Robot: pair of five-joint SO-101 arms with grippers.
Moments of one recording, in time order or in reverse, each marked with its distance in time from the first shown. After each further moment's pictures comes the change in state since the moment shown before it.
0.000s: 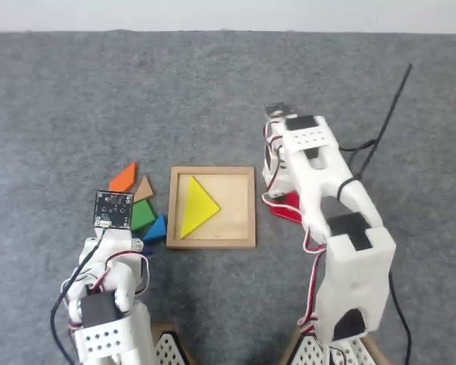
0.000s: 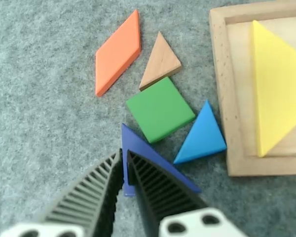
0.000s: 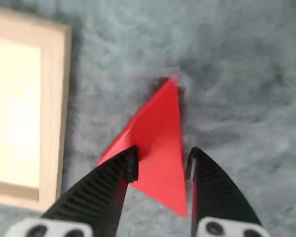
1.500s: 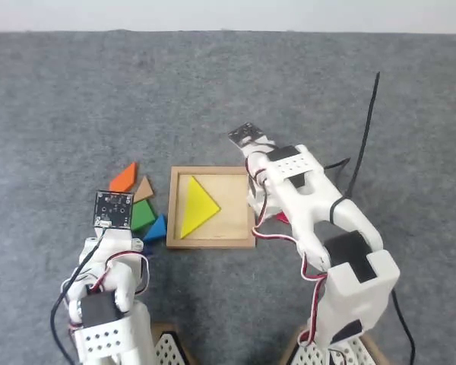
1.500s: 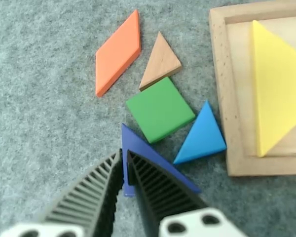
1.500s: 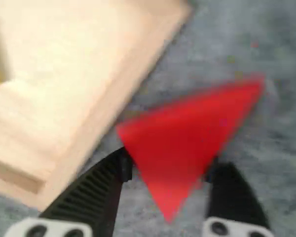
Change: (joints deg) left arm 0.0 0.0 0.0 0.0 0.0; right arm -4.1 -9.2 18.8 -16.7 11.2
